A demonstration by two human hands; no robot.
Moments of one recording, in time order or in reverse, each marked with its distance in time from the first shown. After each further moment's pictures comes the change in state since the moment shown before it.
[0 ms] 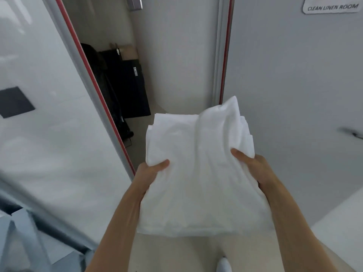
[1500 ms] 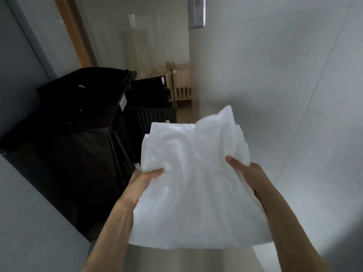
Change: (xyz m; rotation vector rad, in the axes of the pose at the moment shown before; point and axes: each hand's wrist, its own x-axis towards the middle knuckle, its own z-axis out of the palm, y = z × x) left_hand 0.918 0.403 -0.016 -0.143 0.245 0.021; right_hand 1.001 -0.355 0.419 -0.122 -0.340 -0.065
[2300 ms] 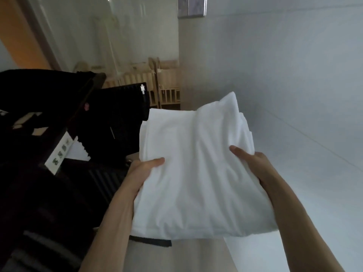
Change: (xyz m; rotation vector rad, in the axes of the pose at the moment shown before) left_hand 0.559 0.194 0.059 0.015 0.074 0.020; right_hand 0.515 -0.178 0.087 -0.059 0.080 0.026
